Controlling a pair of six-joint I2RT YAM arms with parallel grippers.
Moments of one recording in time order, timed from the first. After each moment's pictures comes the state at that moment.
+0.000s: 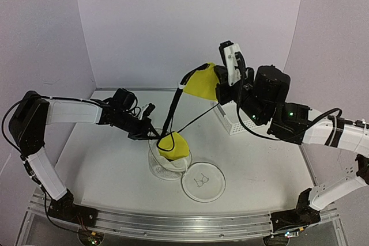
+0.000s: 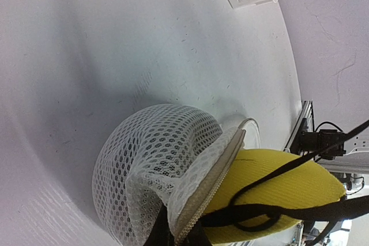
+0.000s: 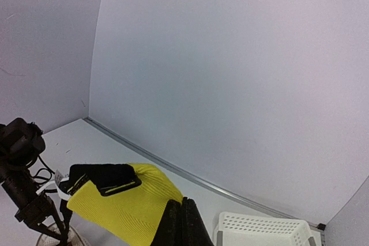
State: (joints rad) left arm -0.57 1.68 1.05 -0.25 0.61 -0.45; right arm 1.06 1.31 1.09 0.27 0.59 -0.26
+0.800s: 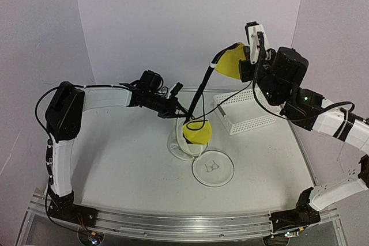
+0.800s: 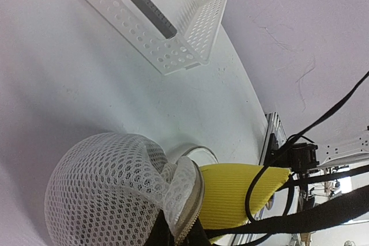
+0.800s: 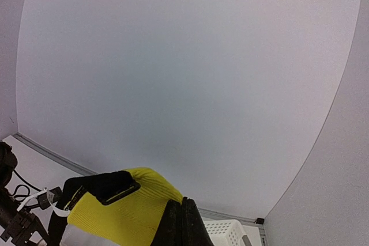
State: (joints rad) left arm -0.63 2.07 1.58 -0.21 0.77 -0.43; right arm 0.91 1.26 1.18 0.24 0.73 -0.37
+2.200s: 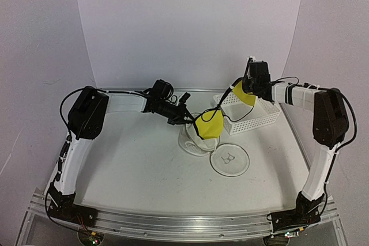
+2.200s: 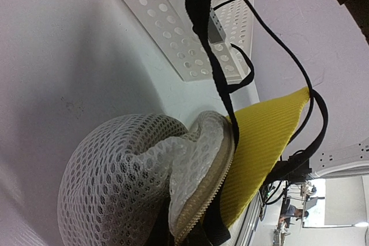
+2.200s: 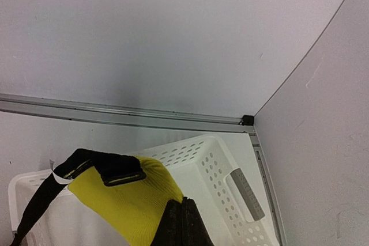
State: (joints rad) left arm -0.64 2.36 1.82 -0.17 0.84 -0.55; right arm 0.34 1.89 1.41 0.06 0.51 -0.08
